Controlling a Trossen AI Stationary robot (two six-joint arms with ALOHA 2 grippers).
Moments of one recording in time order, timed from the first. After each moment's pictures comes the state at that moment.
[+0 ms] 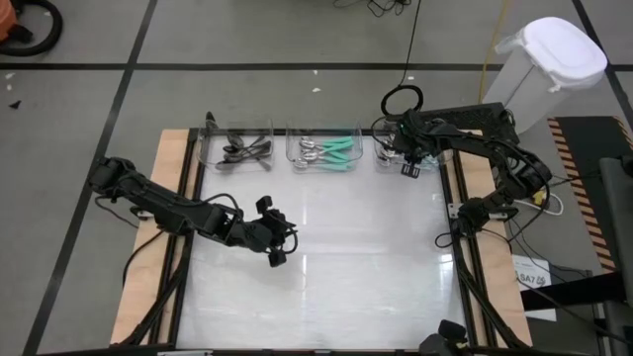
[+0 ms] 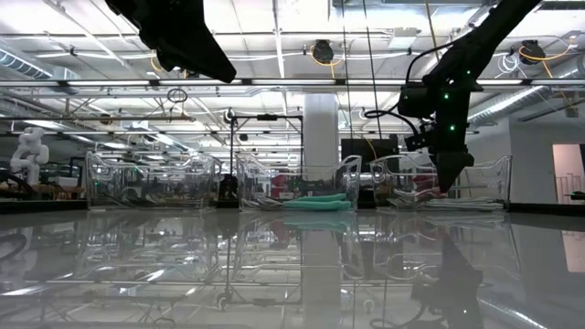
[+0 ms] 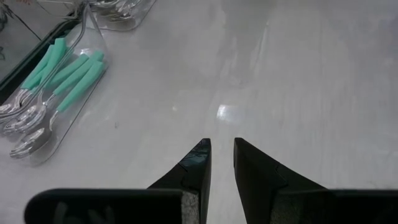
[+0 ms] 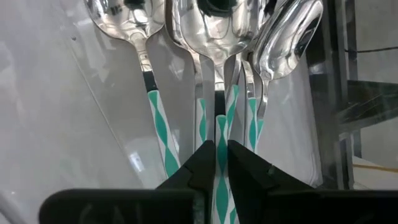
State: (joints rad) left arm -0.34 1.38 0.92 -0.28 -0.50 -0.36; right arm -0.91 1.49 0.82 -0.61 0.20 -0.62
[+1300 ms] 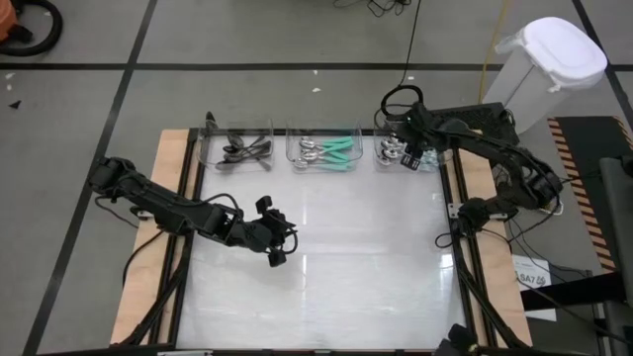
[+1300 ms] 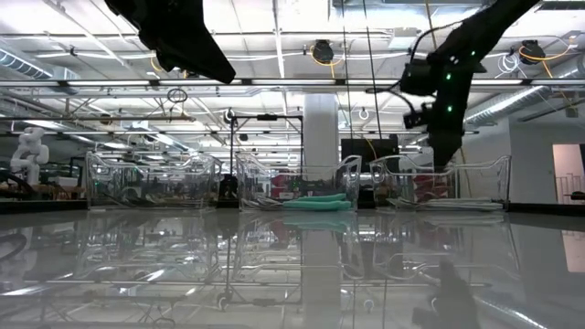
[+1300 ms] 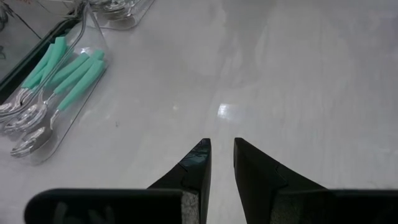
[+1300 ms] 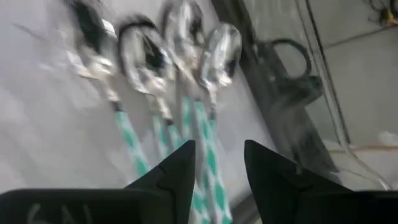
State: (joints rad) left arm -0.34 1.38 0.92 -0.29 -0.50 -0.36; right arm -0.90 1.38 0.88 -0.66 0.25 -0.49
